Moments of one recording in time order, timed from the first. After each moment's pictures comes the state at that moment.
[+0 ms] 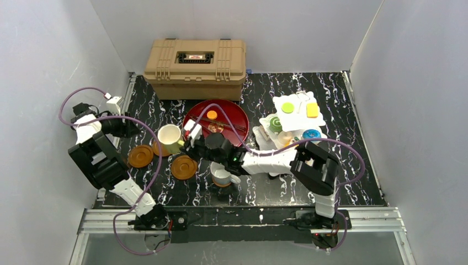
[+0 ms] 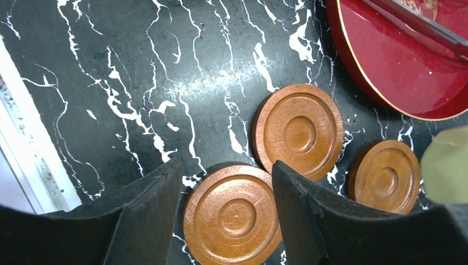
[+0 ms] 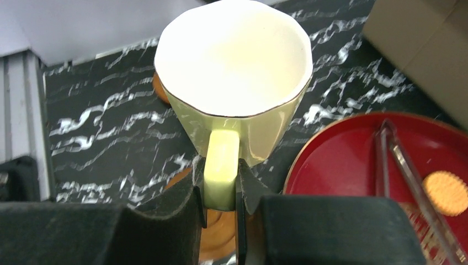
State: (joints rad) left arm 0.66 1.77 1.32 -0.82 0.82 0.78; right arm 1.20 1.91 1.24 0.55 0.04 0.02
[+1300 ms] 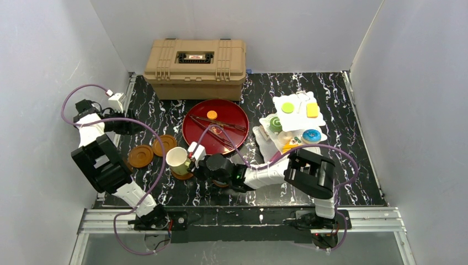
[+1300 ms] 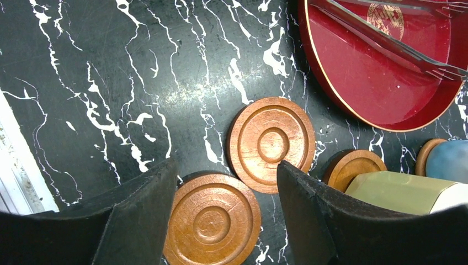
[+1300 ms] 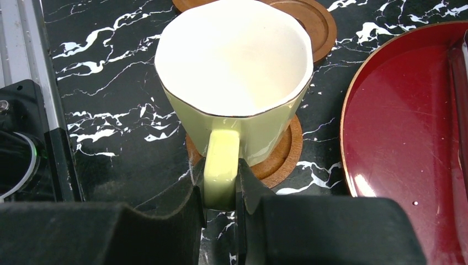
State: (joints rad) left arm 0.62 1.71 1.30 -0.81 0.83 0.69; right arm 1.31 1.91 1.02 0.62 0.12 0.08
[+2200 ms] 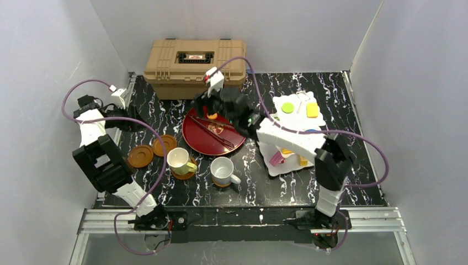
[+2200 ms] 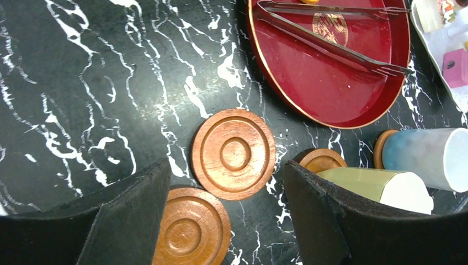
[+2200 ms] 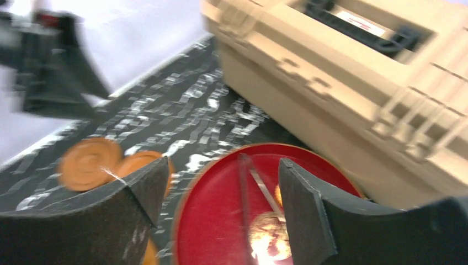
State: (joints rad) left arm 0.60 1.71 1.37 -0.93 0.93 0.72; right arm 1.02 1.77 1.46 0.23 0.15 0.08
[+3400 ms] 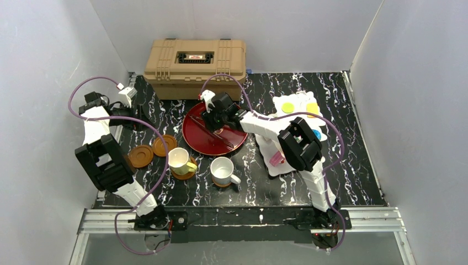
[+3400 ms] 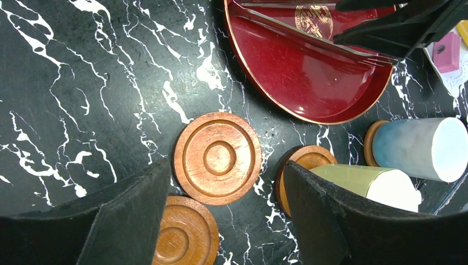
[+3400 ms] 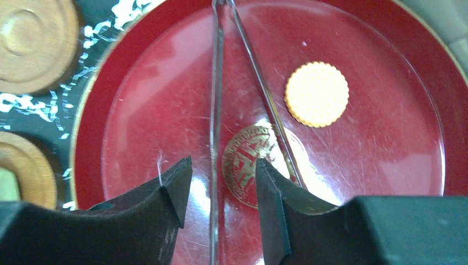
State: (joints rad) left arm 0.53 1.71 1.38 -0.98 0.91 0.74; right arm 0.86 2.19 1.67 -0.14 -0.09 0.03
